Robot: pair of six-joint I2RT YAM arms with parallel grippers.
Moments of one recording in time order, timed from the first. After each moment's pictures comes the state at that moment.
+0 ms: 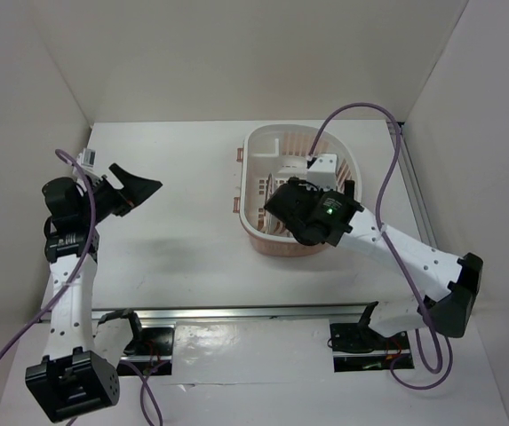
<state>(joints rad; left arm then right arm) 0.31 0.89 0.80 -0.18 0.78 -0.67 0.94 1.35 1.36 -1.17 1.09 0.85</state>
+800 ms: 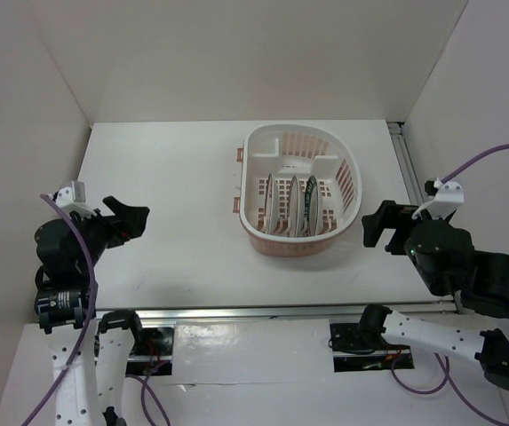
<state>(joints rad) 0.22 0.49 0.86 -0.60 0.35 -0.45 1.02 0.70 1.41 -1.27 0.87 0.62</state>
